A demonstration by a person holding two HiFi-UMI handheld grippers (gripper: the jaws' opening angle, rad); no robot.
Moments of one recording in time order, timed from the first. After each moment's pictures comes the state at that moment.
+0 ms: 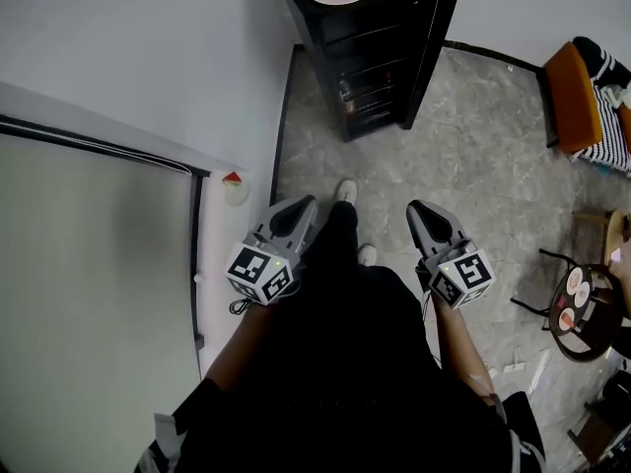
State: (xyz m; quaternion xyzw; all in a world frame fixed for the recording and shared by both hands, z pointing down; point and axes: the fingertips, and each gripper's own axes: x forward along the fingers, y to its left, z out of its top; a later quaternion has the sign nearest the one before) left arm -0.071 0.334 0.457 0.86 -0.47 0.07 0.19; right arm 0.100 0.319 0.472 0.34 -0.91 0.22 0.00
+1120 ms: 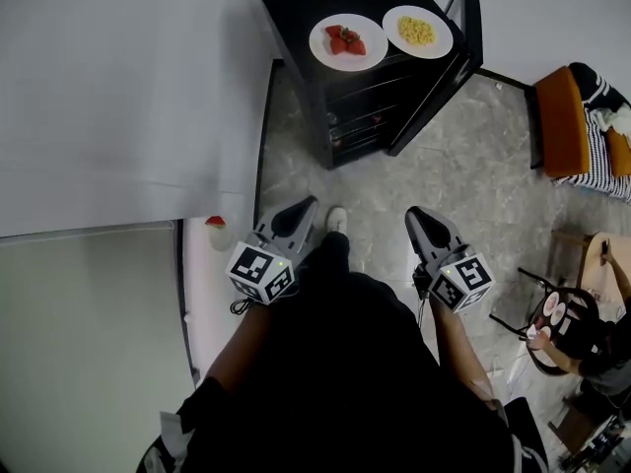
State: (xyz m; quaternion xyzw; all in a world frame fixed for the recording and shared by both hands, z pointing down) left arm -0.119 0.123 0.484 0.87 -0.45 0.04 0.21; right arm 0.054 0.118 0.483 0.37 -0.89 0.25 0.03
